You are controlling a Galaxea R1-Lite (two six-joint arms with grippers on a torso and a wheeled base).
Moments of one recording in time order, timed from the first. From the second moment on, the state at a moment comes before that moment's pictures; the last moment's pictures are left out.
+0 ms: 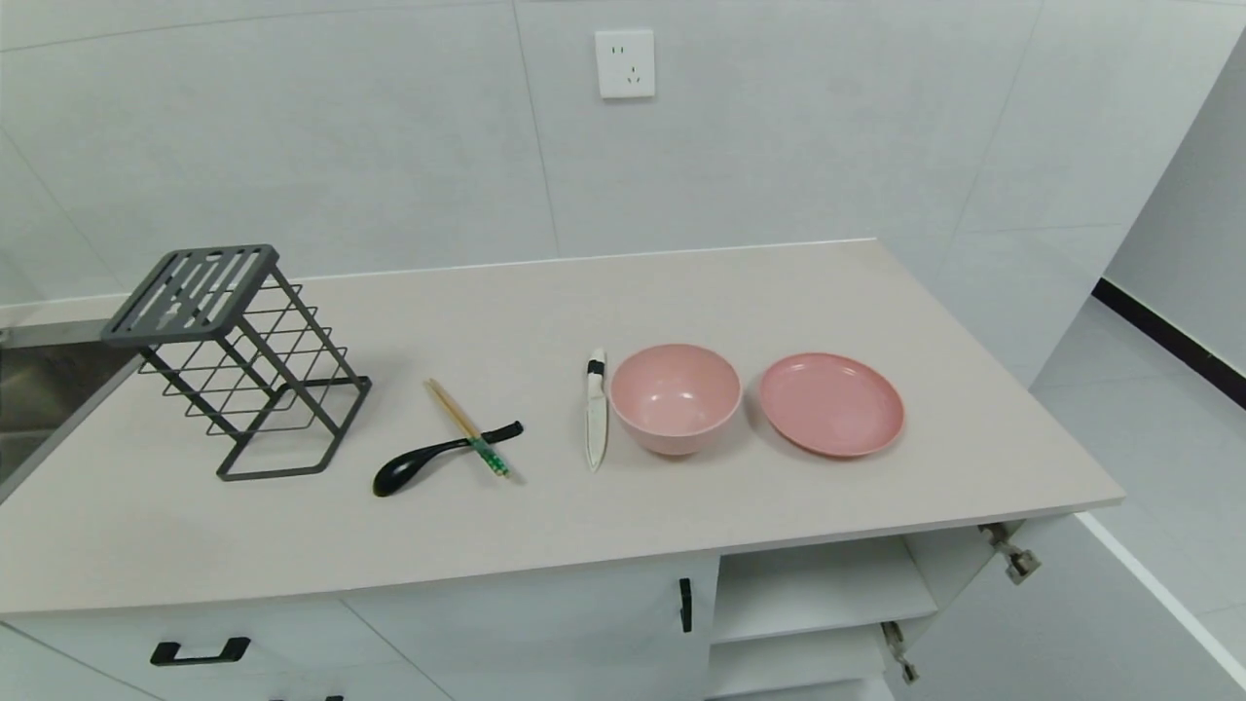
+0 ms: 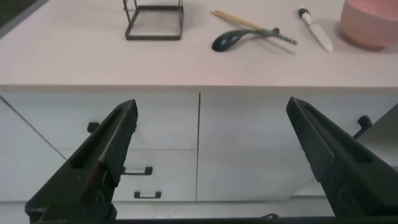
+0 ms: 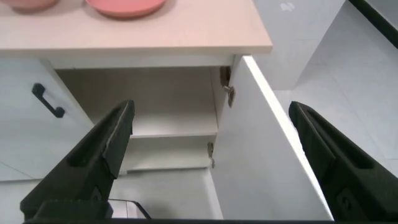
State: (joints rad) left arm 0.00 0.00 0.00 -0.01 0.08 -0.05; right arm -0.08 0.10 0.00 0.00 0.09 -0.07
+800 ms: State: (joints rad) left arm 0.00 0.00 0.00 -0.01 0.08 -0.05; right arm -0.08 0.10 0.00 0.00 0.09 -0.07
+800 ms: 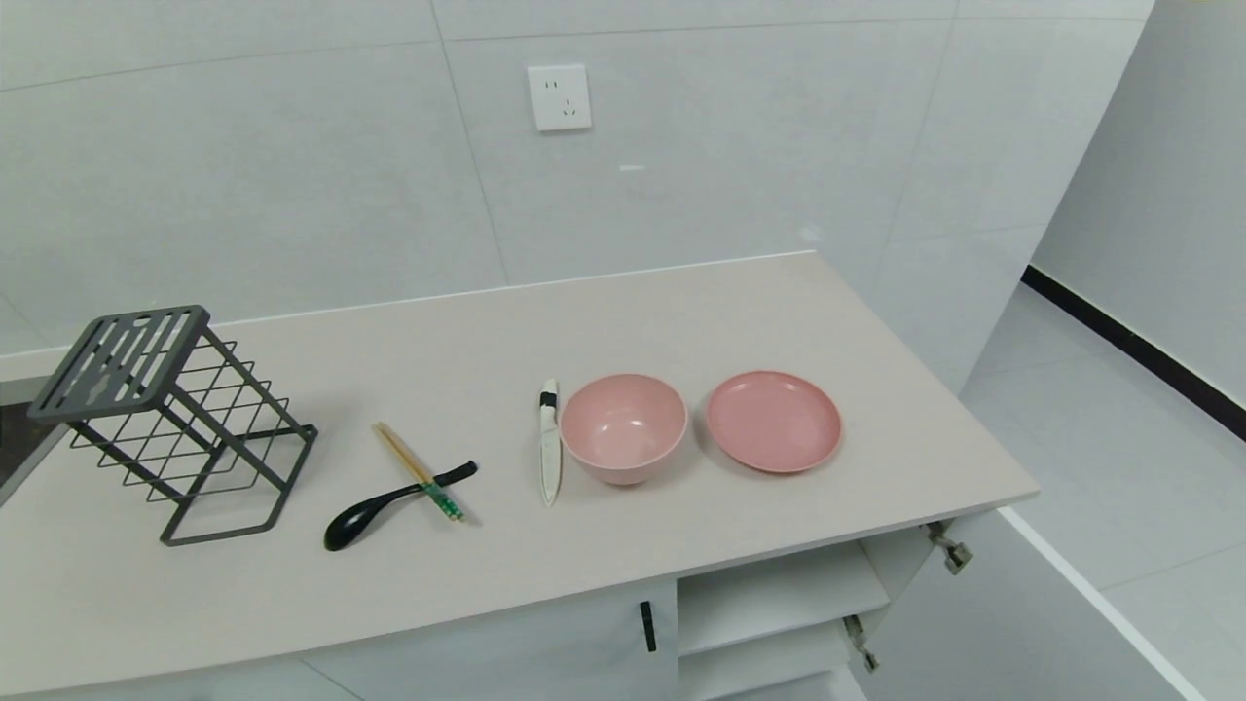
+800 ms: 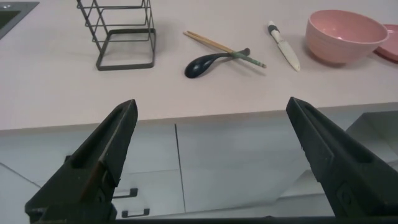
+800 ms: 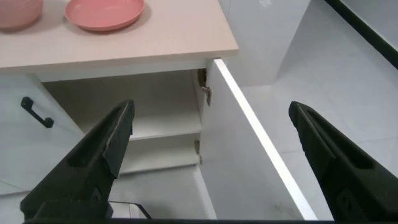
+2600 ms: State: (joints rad) left arm 0.00 0.00 0.00 -0.01 0.08 -0.05; right arm -0.08 0.10 0.00 -0.20 0.25 -0.12
